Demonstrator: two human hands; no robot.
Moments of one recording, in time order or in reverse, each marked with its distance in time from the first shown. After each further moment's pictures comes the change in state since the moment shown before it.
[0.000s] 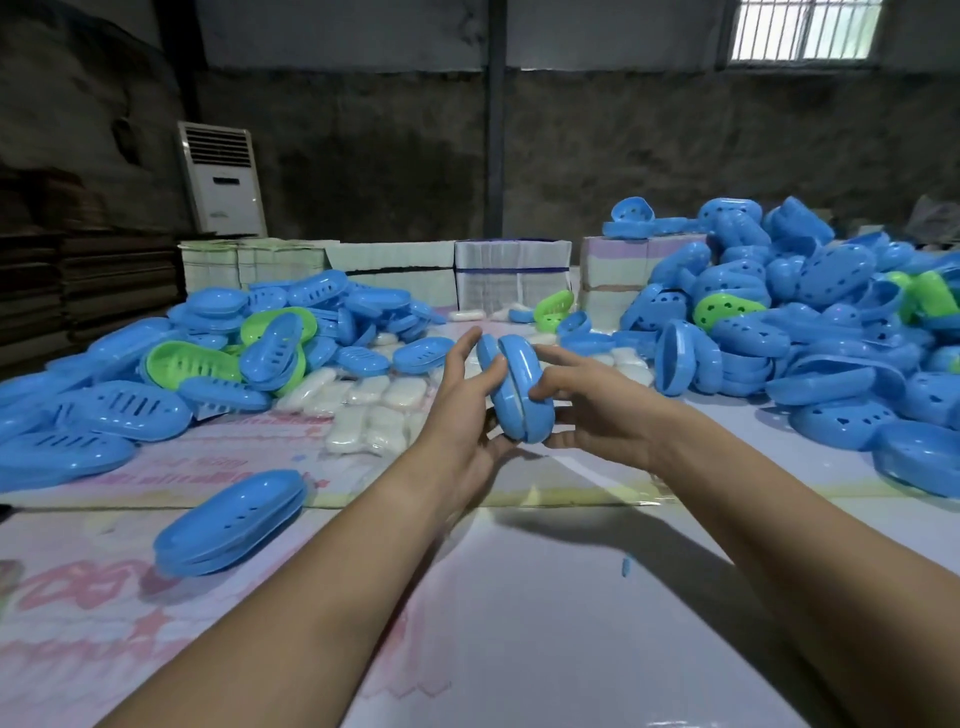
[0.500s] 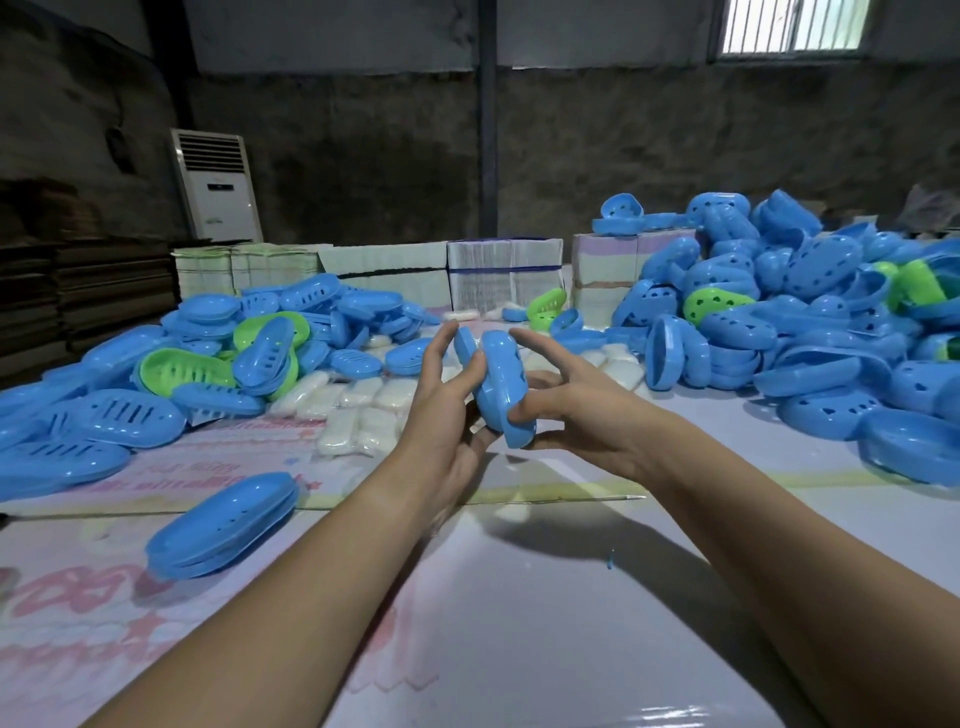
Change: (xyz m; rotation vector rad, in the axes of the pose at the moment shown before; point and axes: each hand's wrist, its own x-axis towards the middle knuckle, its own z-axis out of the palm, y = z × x) left_hand 0.002 -0.001 -0.008 -0.073 -0.059 0.137; right_hand -0.011 0.005 0.004 0.018 -0.063 -0.166
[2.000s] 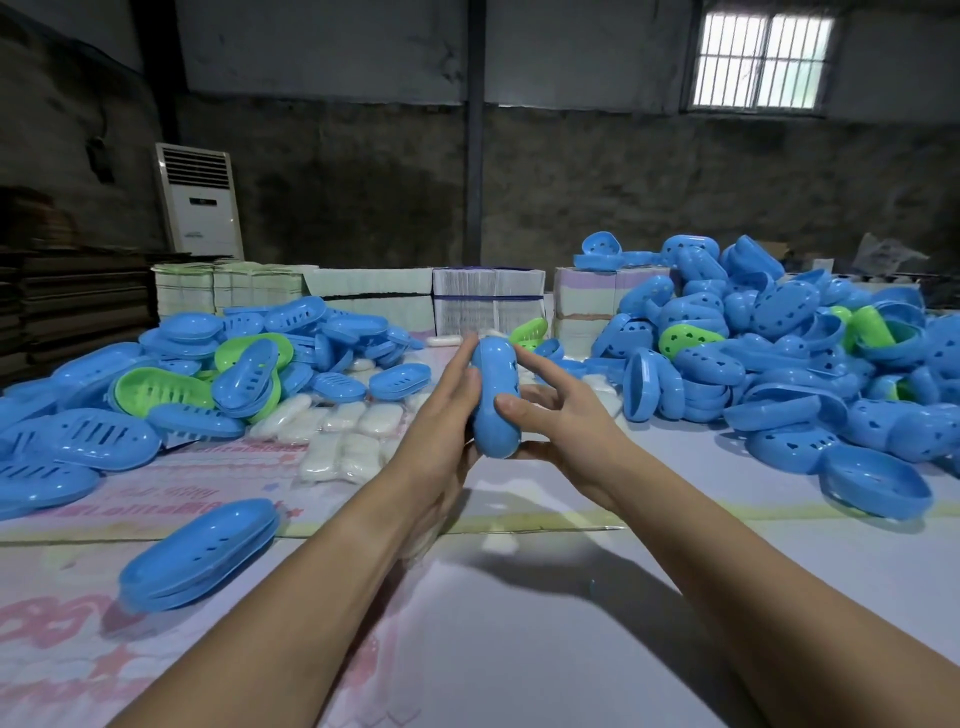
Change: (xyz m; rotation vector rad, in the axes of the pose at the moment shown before) left_hand -0.011 0.010 0.010 0.304 -0.176 0.123; right_hand -0.002 0.000 0.001 -0.024 0.108 -0.182
